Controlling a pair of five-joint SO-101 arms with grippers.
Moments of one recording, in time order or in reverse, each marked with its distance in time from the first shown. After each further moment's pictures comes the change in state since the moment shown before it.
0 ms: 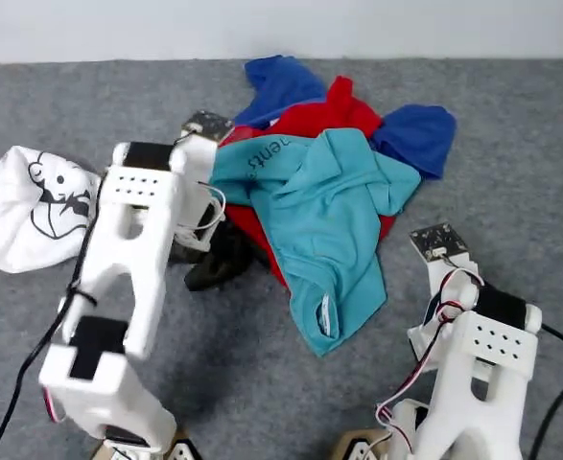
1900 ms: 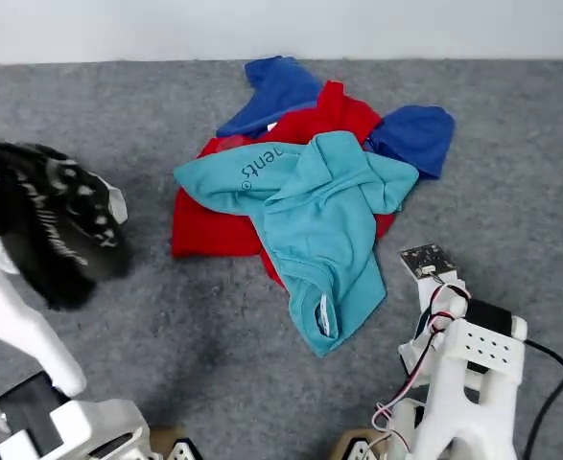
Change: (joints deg) left arm -41.4 -19.5 -24.8 5.1 10.3; right arm 0.0 -0.1 8.5 -4.3 0.0
